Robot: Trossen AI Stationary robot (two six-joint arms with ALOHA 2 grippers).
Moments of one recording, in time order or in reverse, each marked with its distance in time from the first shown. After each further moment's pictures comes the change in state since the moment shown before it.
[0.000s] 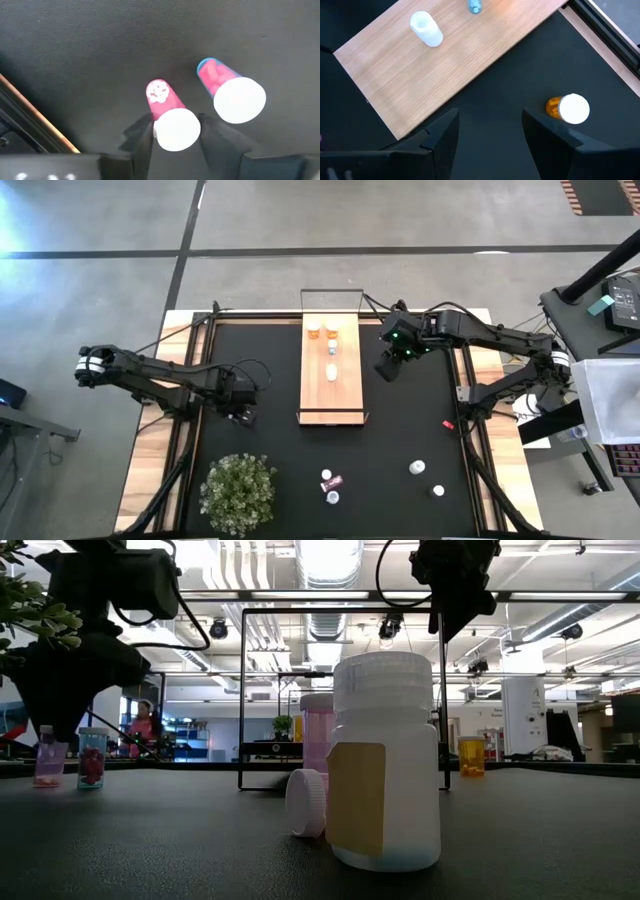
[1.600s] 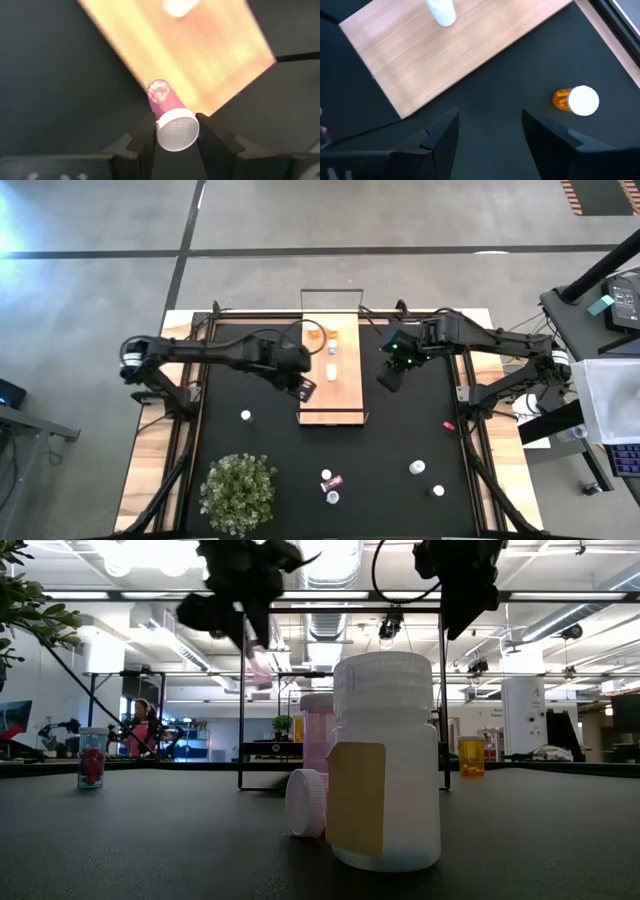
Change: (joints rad) left arm 0.097 0.404 0.752 0.009 -0.155 0.251; right arm 0.079 0.000 0.000 -0.048 -0.001 -0.010
